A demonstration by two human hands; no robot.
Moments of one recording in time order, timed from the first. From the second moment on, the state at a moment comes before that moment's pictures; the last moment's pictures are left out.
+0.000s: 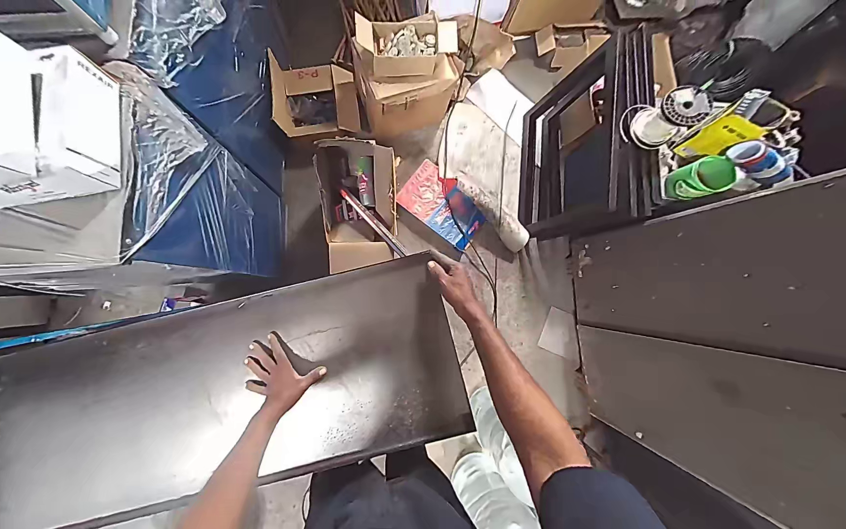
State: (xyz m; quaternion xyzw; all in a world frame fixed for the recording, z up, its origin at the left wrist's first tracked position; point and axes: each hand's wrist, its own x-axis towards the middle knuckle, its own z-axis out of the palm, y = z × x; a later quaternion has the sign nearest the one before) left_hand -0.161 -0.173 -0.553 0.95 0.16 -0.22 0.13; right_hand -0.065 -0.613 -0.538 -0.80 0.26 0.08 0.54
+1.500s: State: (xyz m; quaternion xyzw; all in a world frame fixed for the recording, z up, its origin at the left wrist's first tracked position) left_hand -0.015 0.232 -0.500 0.58 0.52 0.09 0.62; right_hand -0.075 -0.424 -0.485 -0.55 0.43 0.04 0.71
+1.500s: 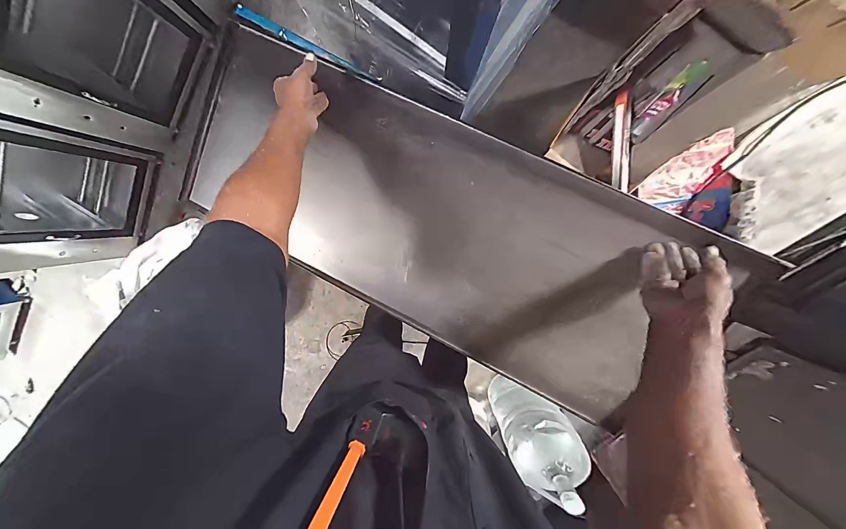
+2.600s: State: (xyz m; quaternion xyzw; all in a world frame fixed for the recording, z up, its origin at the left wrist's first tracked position) left_hand 0.021 0.274 -0.450 0.48 0.52 0.12 0.70; right_hand -0.063 -0.310 -0.448 -0.99 -0.04 0.09 0.14
